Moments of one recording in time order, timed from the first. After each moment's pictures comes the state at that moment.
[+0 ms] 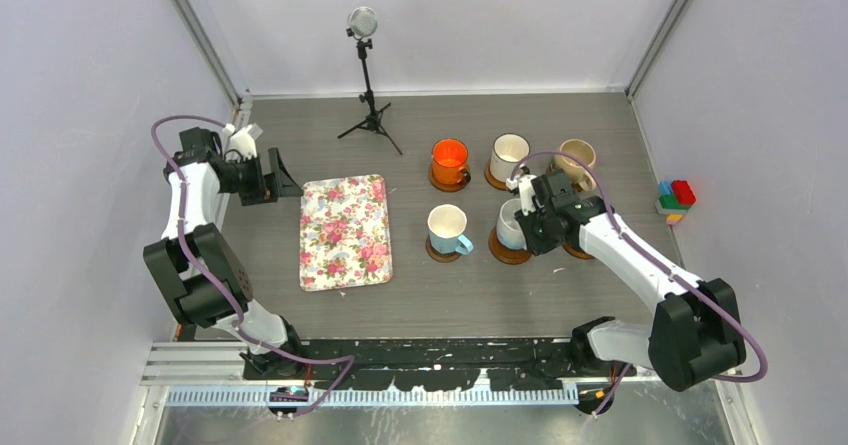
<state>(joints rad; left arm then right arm) 0.40 1.58 1.27 -0.88 0.73 0.24 0.35 1.22 0.80 -0.69 -0.03 -0.14</state>
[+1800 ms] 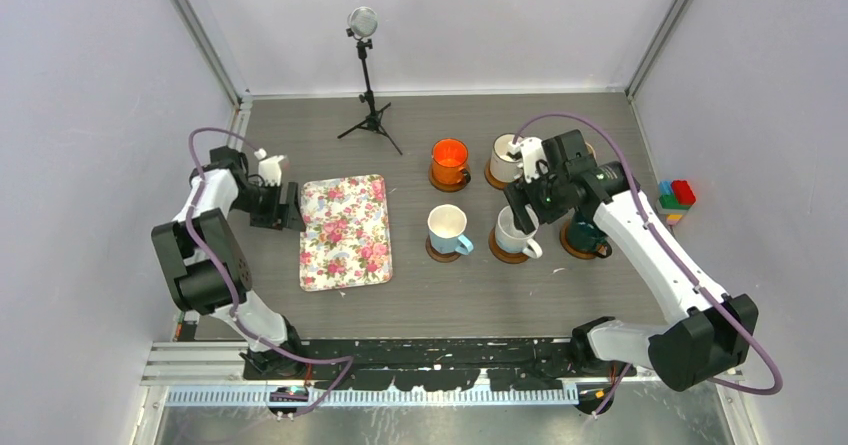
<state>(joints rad) 0.34 1.63 1.14 -0.88 0.53 0.47 0.35 1.23 1.16 -0.96 -0.11 -0.20</state>
